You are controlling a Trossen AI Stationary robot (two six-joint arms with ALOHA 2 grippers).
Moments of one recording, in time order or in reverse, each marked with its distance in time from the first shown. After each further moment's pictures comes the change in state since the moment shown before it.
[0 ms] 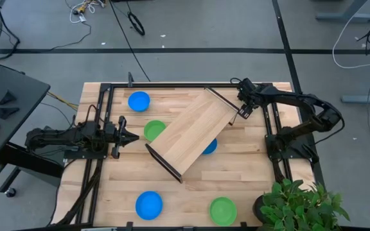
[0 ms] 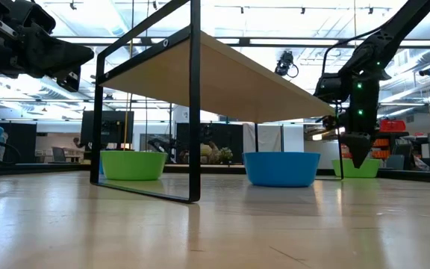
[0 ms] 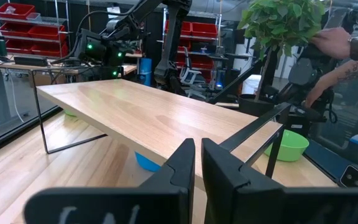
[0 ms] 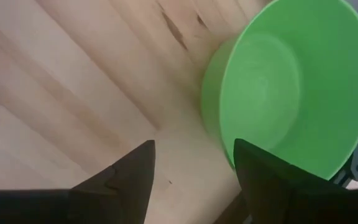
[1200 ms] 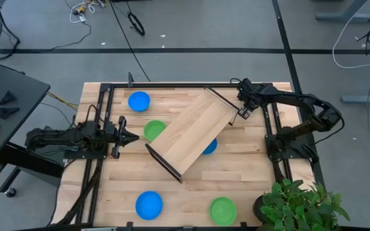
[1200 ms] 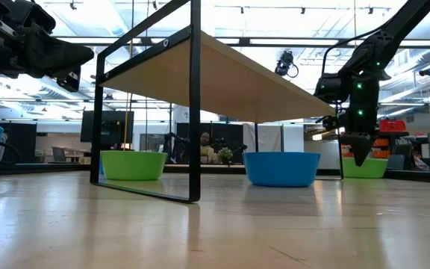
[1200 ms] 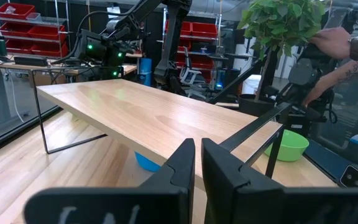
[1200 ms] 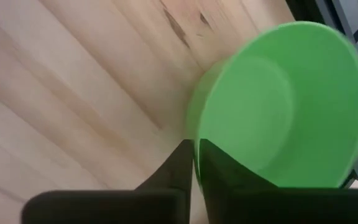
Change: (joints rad) left arm 0.000 0.000 0.000 0.000 0.000 0.000; right arm 0.001 0.001 -0.001 0.000 -0.003 0.002
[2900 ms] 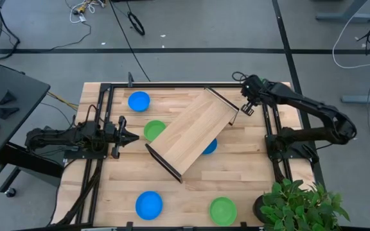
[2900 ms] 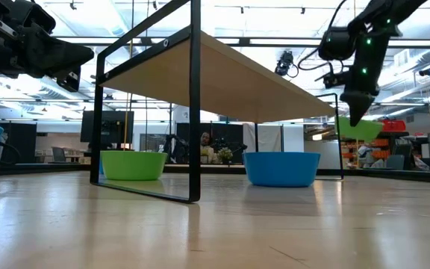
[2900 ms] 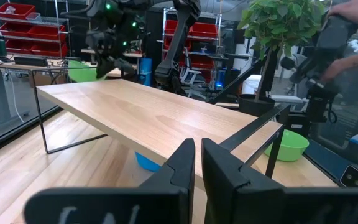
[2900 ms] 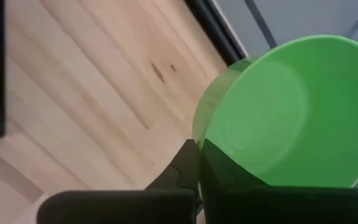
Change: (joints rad) left arm 0.000 0.000 0.000 0.000 0.000 0.000; right arm 0.143 -0.254 0.173 -0.282 0.075 0.036
